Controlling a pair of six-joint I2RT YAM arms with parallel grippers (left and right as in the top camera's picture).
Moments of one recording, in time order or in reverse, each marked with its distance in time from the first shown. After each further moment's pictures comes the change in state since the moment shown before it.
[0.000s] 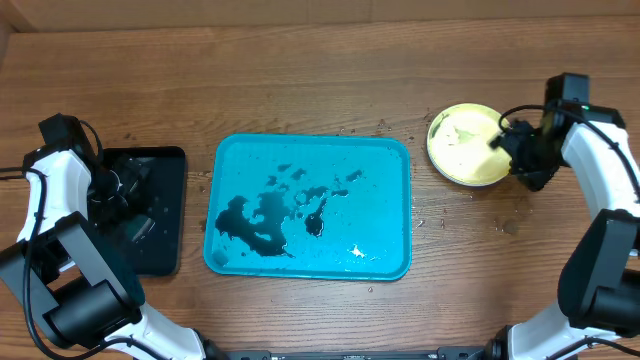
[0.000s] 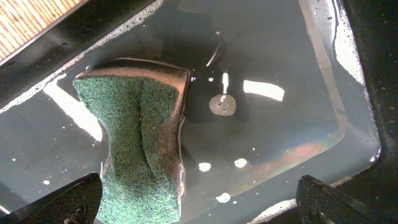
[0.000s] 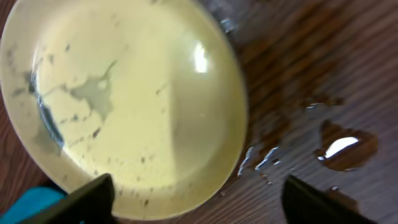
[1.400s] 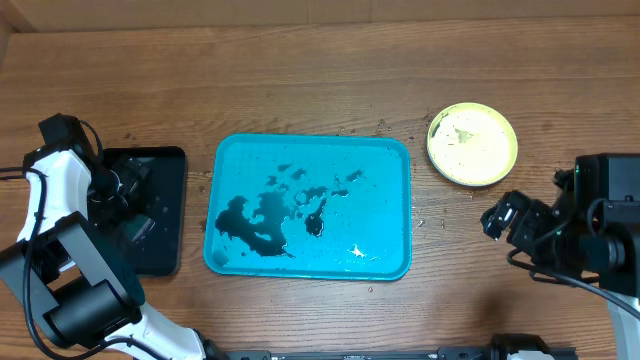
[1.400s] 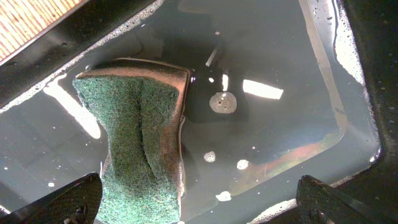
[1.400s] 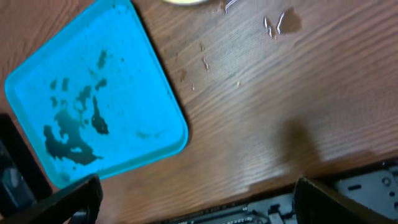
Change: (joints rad) left arm 0.000 0.000 0.000 0.000 0.000 0.000; right arm 0.161 -0.759 0.015 -0.640 -0.048 -0.110
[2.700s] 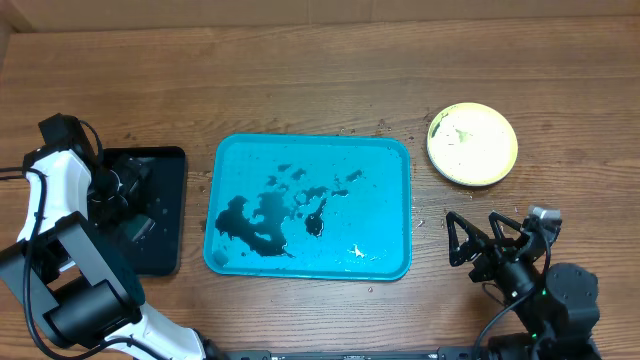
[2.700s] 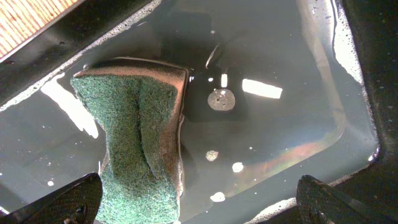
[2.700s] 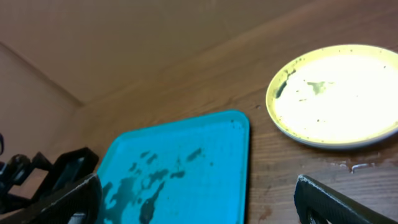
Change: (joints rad) left arm 0.000 0.000 0.000 0.000 0.004 0.000; right arm 0.138 -0.820 -0.948 1.074 -0.071 -0.022
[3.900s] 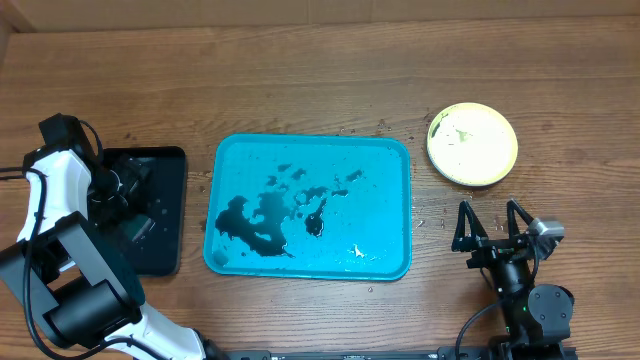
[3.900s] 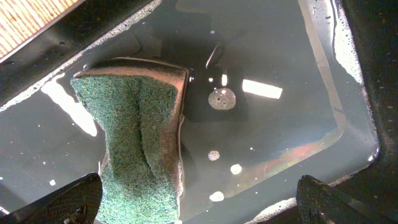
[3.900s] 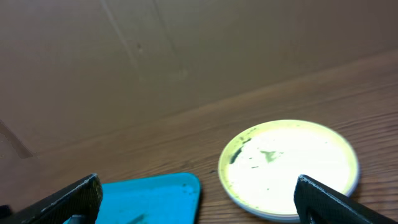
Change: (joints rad) left arm 0.000 0.000 0.000 0.000 0.000 0.000; right arm -0.032 -0.206 -0.367 0.433 0.188 -0.127
